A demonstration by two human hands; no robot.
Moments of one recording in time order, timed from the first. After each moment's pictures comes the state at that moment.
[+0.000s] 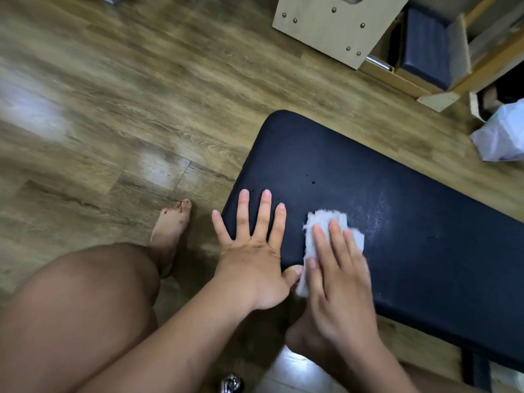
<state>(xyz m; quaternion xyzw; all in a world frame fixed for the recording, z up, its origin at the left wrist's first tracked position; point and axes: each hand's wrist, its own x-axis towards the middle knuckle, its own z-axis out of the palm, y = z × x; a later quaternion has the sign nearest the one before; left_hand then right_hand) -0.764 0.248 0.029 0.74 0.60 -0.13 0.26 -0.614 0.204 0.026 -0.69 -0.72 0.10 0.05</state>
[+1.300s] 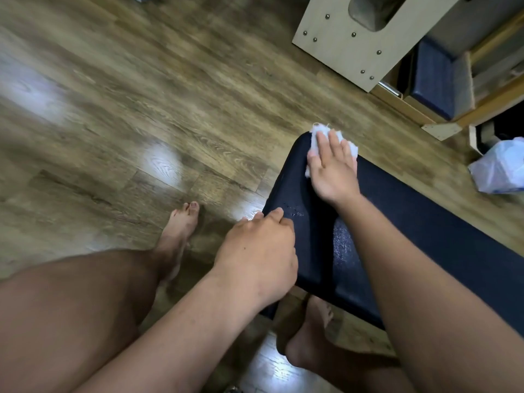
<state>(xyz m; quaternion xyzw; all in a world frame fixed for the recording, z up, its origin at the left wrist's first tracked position) -0.831 0.263 0.076 0.75 0.60 0.04 0.28 -0.672 0.414 0.018 -0.70 -0.70 0.14 0.01</state>
